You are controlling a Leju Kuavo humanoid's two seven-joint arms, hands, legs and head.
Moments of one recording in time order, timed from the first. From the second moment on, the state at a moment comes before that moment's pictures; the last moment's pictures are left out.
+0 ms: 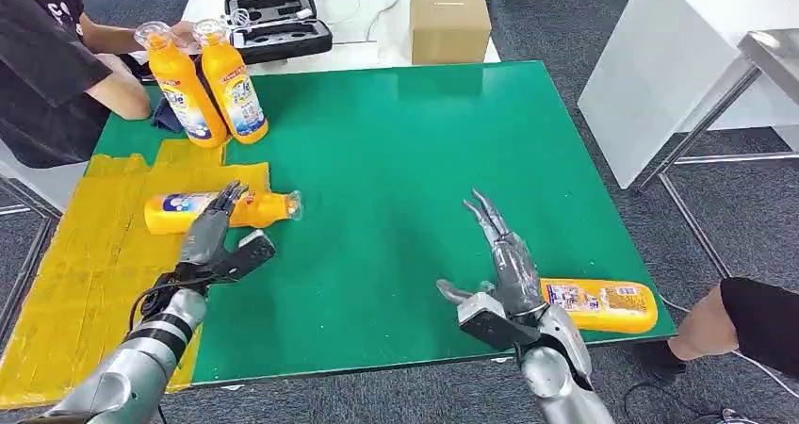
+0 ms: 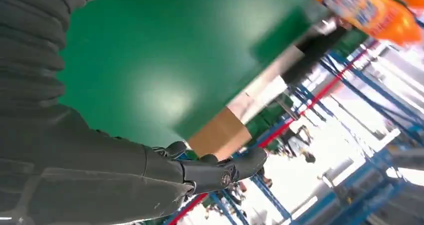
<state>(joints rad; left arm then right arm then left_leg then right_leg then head) -0.59 -0.02 0.07 -0.47 -0.92 0.51 -0.46 -0.03 -0.03 0.26 -1.51 0.60 -0.21 -0.48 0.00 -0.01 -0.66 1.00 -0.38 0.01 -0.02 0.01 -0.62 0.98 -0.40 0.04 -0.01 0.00</state>
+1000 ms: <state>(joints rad) -0.56 -0.04 0.10 -0.53 -0.91 0.50 -0.47 0.00 -0.06 0.26 -1.52 0.60 -0.21 -0.48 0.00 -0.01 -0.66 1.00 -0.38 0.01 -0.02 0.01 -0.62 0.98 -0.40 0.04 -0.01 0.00</state>
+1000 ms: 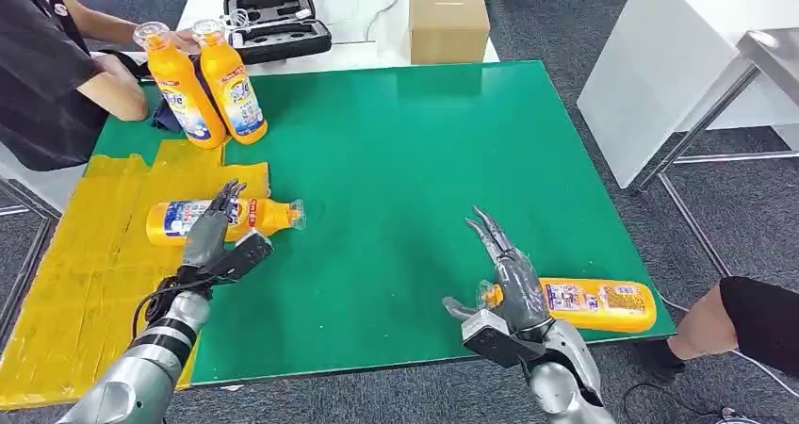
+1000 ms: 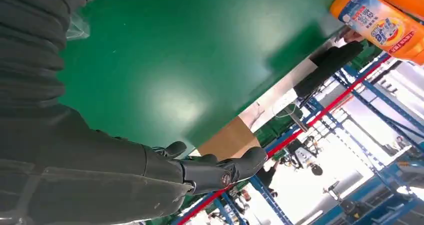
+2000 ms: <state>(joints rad) -0.18 -0.10 0.00 -1.18 -0.18 -0.05 -0.50 0.30 -0.33 -0.47 -1.60 1.08 0.07 -0.32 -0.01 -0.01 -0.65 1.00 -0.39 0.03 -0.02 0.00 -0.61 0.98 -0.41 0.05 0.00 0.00</state>
